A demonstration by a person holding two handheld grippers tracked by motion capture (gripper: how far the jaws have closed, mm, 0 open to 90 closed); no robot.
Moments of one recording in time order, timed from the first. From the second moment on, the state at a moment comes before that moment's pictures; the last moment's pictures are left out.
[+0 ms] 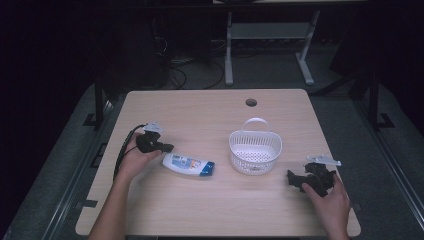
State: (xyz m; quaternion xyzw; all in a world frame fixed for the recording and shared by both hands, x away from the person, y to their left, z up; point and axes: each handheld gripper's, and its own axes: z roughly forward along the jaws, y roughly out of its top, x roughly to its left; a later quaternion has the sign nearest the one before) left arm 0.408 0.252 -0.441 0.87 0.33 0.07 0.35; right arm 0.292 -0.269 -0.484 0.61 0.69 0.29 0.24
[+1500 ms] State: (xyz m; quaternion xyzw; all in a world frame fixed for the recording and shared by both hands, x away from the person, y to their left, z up) left arm 0.353 0.259 -0.442 0.89 0.32 0.05 0.33; right arm 0.292 -0.269 -0.484 0.61 0.69 0.29 0.24
